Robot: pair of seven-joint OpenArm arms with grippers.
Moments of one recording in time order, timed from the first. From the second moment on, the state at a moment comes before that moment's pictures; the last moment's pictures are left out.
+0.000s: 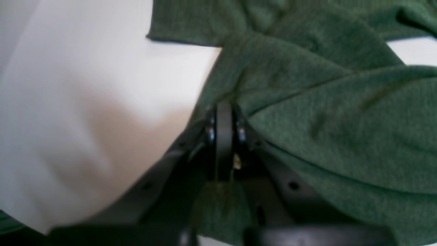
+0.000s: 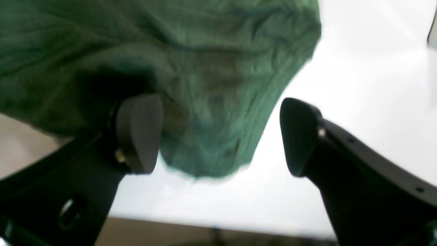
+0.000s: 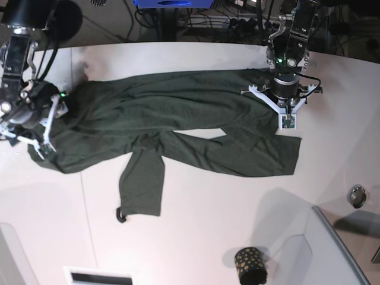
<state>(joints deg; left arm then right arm) 19.3 -14.8 7.2 92.8 -2.8 17.9 32.0 -7.4 8.0 20.0 94.8 -15.7 40.2 -52.4</state>
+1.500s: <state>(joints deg) 18.6 -18.3 3.7 77.9 -2.4 17.9 22.6 -9.6 20.1 23.7 79.0 -15.8 40.9 -43.2</state>
